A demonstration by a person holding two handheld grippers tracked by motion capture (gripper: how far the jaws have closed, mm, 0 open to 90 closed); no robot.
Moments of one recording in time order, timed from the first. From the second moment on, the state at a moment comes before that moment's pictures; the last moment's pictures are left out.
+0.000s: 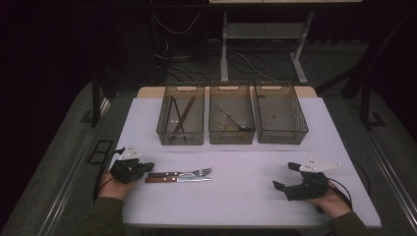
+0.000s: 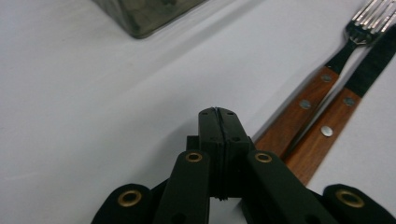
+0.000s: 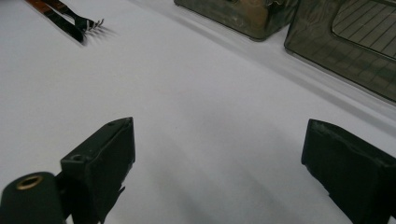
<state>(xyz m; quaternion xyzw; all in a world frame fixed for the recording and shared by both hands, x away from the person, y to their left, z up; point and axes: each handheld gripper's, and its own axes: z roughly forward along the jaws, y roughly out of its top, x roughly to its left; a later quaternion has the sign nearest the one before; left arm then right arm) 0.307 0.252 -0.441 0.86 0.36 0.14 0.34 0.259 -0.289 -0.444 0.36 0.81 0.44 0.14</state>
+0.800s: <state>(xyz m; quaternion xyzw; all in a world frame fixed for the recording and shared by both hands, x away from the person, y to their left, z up) 0.275 0.229 -0.438 0.88 0.32 0.07 0.33 0.259 -0.289 -0.443 0.37 0.81 0.44 0.14</state>
